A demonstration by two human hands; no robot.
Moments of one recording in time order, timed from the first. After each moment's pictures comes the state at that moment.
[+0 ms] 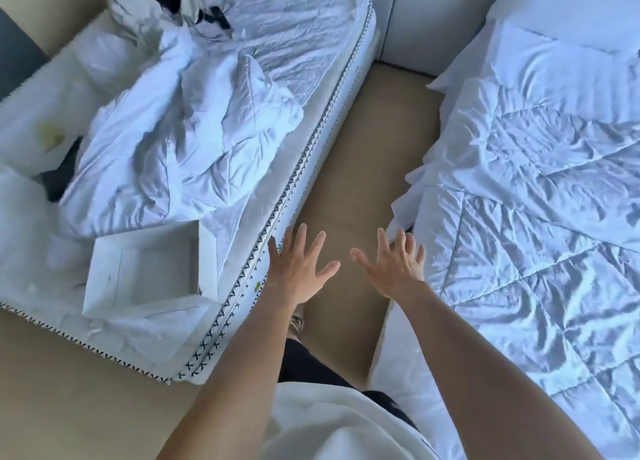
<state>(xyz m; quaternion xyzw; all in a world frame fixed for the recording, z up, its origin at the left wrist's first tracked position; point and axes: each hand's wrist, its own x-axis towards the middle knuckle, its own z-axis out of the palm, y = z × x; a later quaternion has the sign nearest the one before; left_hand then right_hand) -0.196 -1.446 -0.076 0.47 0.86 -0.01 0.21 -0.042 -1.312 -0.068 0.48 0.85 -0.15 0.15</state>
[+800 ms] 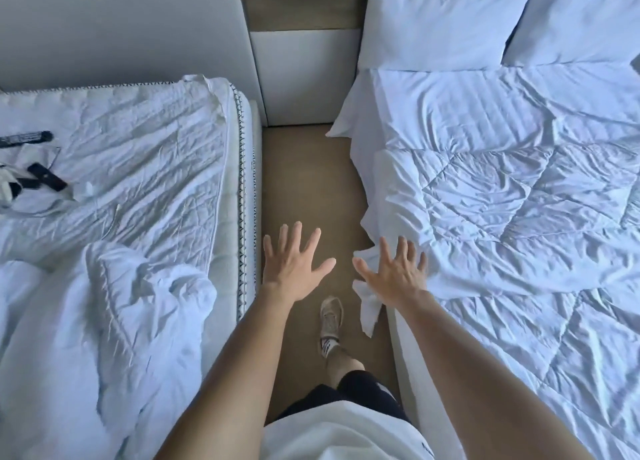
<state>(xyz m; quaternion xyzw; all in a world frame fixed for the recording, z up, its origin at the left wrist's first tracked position) -0.424 -0.899 -0.078 0.66 0.73 -0.03 0.17 -0.212 -0.864 -0.069 0.67 0.71 -0.18 0.11</state>
